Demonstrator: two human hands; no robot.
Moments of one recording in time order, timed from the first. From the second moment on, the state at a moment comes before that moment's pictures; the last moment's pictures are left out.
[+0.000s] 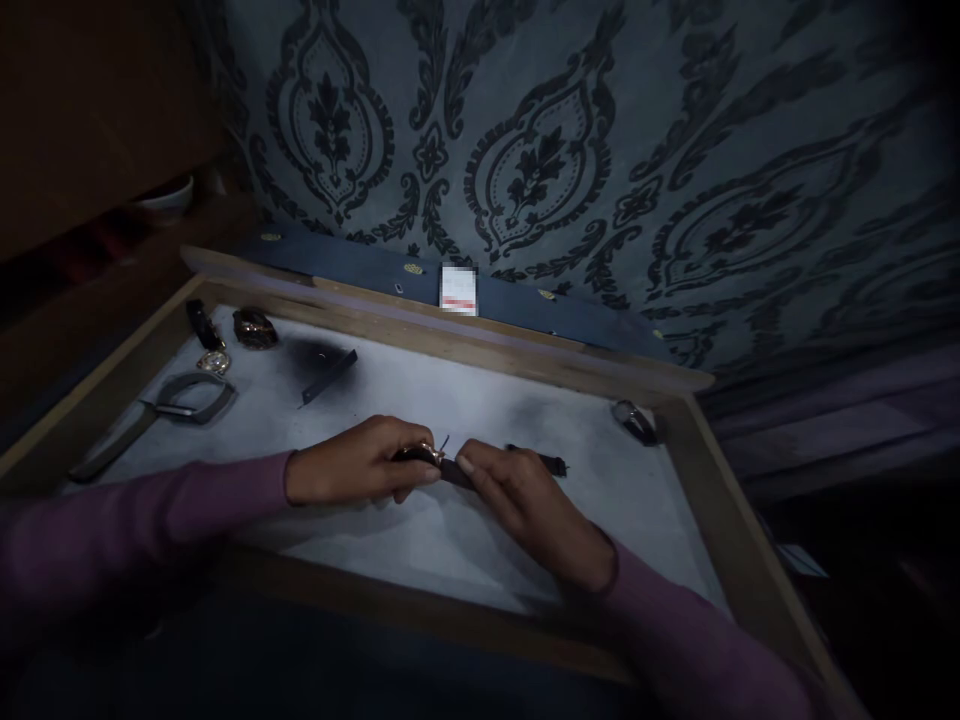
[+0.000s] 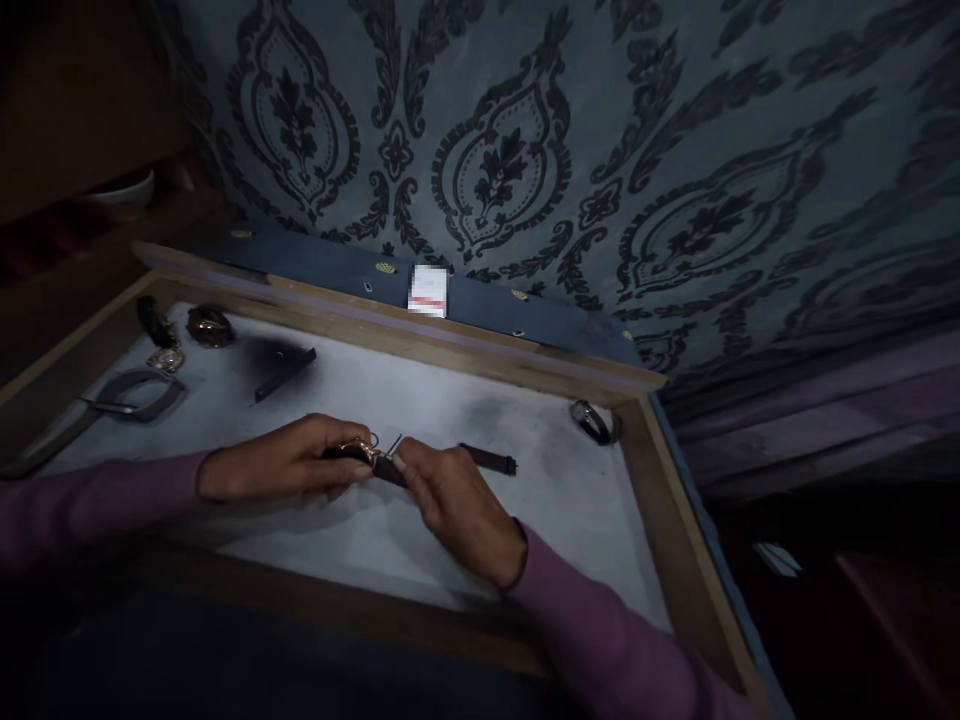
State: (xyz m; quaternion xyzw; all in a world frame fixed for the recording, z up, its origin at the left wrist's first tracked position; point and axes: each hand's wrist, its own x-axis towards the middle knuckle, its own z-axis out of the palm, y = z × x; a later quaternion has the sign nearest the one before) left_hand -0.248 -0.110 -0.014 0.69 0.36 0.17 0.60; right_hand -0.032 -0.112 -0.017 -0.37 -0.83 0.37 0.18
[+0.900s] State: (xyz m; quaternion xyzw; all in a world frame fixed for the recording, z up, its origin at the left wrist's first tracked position) left_hand -0.250 -0.108 -0.018 0.82 0.36 0.20 0.39; right_hand -0.034 -0.110 -0.030 -0.43 -0.72 0.49 0.24
